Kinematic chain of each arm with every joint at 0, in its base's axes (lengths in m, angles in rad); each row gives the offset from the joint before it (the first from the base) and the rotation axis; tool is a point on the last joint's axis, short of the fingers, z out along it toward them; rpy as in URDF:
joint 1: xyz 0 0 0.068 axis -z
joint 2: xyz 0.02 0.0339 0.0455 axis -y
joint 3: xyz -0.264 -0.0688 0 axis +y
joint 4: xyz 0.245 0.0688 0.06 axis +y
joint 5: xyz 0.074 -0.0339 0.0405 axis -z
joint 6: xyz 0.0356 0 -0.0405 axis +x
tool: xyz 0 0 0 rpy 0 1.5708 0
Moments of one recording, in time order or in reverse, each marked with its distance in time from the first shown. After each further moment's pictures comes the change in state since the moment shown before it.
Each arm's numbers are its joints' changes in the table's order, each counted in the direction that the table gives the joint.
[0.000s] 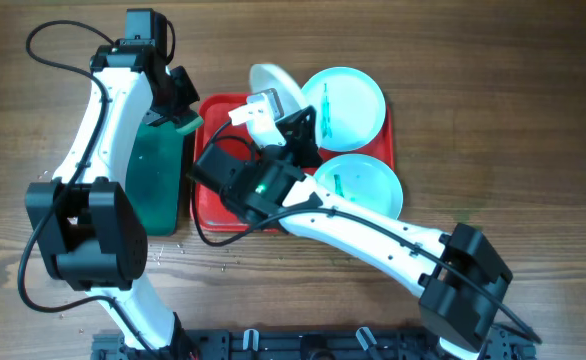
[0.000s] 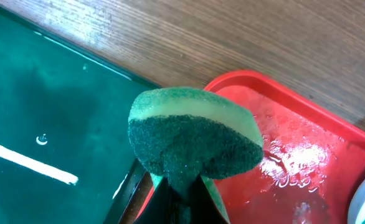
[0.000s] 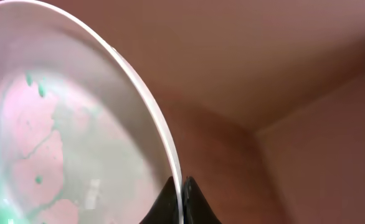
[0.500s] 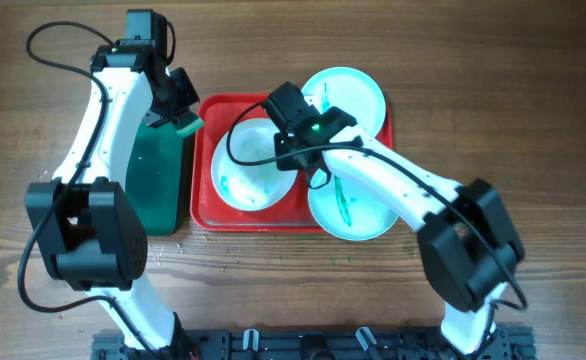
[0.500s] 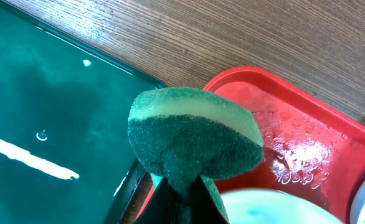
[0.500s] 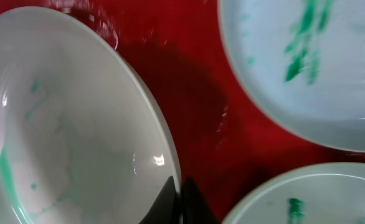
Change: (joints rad) left arm 0.000 0.000 0.000 0.011 0.000 0.000; right arm 0.318 -0.074 0.111 -0.139 -1.178 0.133
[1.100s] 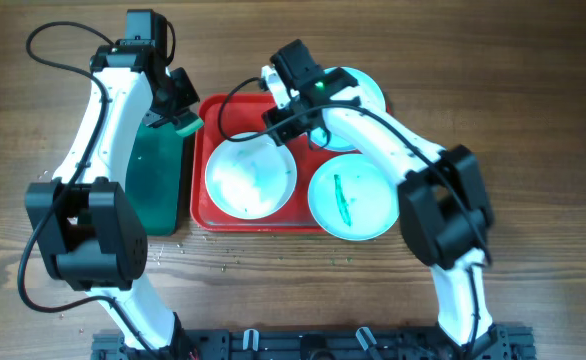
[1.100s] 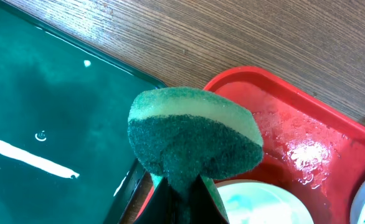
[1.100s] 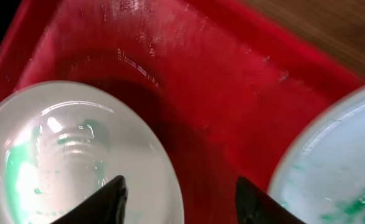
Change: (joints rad) left arm 0.000 0.000 0.000 0.000 0.000 0.000; right arm 0.117 -0.226 -0.315 0.040 -0.253 -0.525
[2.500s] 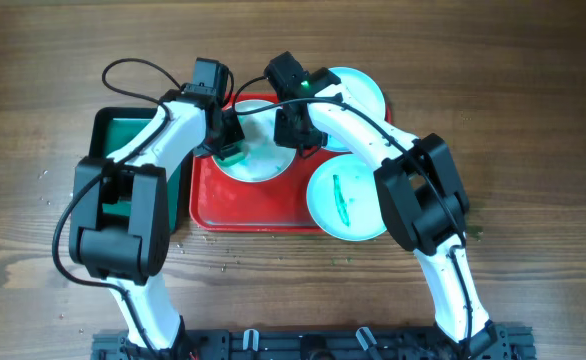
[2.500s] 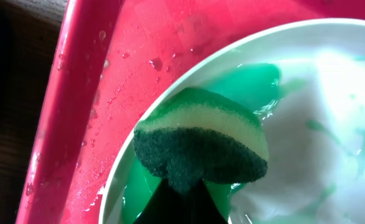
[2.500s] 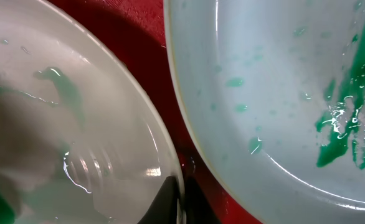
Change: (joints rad) left arm 0.174 -0.059 0.315 -0.342 0.007 -0.059; right arm -0.006 -0.126 -0.084 0.176 0.147 0.623
